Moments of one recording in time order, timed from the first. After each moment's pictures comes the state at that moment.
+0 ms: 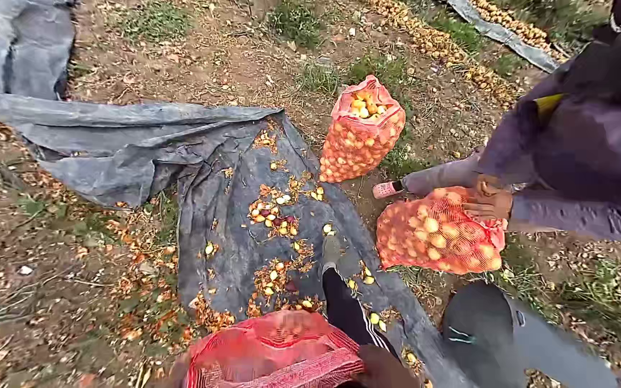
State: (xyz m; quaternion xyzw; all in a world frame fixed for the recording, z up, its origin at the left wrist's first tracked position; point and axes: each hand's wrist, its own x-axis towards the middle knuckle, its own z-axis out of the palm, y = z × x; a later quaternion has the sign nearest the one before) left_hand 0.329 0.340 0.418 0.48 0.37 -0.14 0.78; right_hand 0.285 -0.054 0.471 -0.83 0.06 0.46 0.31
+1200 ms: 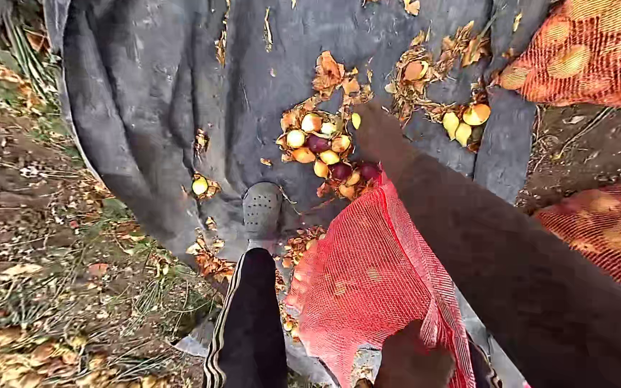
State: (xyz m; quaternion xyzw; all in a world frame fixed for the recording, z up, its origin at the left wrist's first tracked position) left_hand 0.680 0.115 0.006 0.44 0.30 -0.62 0.57; right_hand 0.917 0.020 -0.286 -0.92 -0.02 0.37 0.10
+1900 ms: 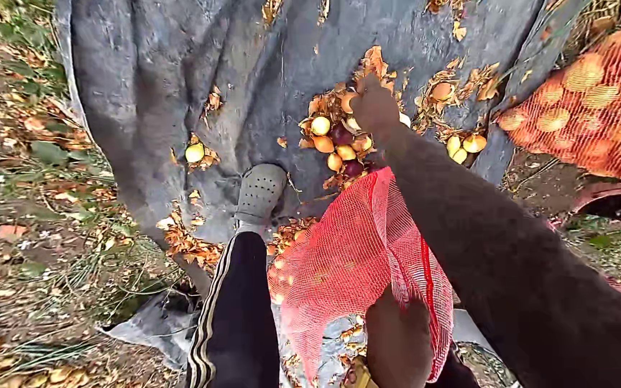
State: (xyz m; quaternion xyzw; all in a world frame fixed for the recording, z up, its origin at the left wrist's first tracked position) left_hand 0.713 0.169 0.000 0.42 0.46 -0.52 0.58; right_hand 0.965 0.132 -0.280 -0.91 0.00 0.42 0.08
